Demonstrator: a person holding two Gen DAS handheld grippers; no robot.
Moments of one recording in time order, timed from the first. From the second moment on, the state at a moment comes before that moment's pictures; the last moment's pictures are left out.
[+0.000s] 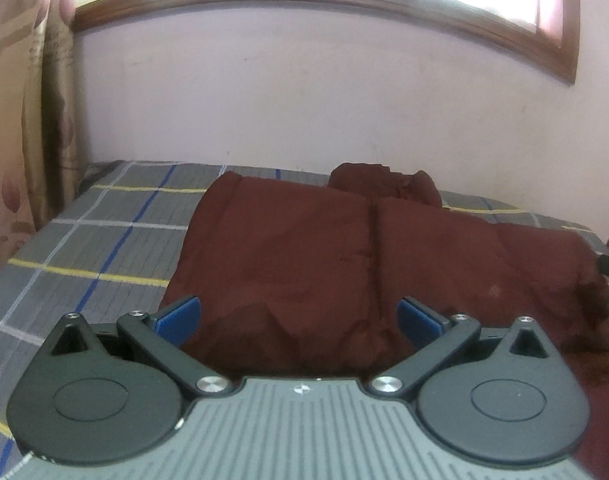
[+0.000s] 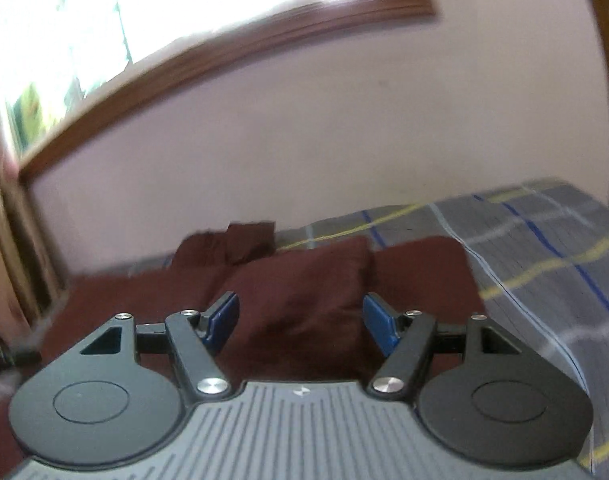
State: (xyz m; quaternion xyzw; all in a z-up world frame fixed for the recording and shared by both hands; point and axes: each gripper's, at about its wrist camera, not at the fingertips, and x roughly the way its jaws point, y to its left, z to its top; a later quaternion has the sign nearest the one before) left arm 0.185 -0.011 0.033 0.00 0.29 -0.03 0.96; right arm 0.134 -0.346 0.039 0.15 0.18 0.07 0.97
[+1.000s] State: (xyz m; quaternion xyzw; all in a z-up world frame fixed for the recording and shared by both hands) left arm 0.291 -0.005 -0.026 -0.01 0.35 -0.02 0.94; right arm 0.213 -0.262 -0.020 -0.02 0.26 0.07 0.96
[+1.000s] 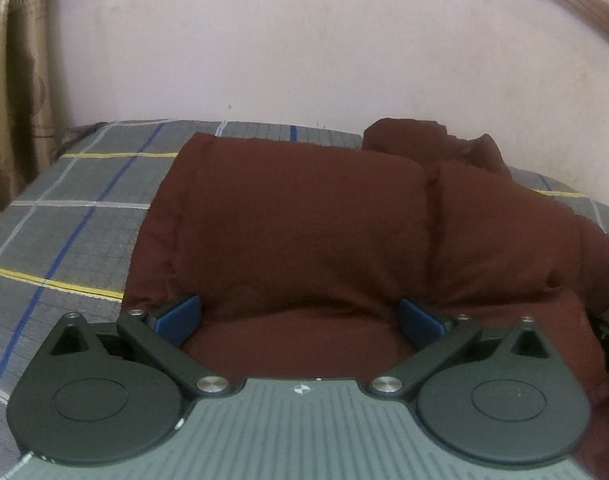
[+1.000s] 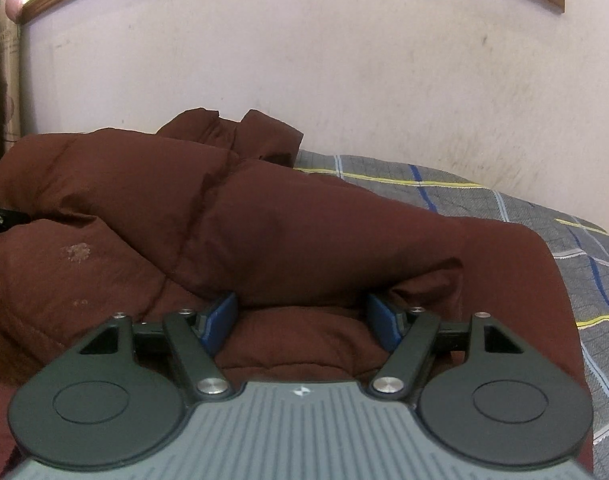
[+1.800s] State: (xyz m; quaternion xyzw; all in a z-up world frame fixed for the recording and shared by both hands) left arm 0.280 0.013 -0.010 0.00 0.31 0.07 0.95; right arm 0.196 -0.276 -0.007 0.01 0.22 0.08 0.97
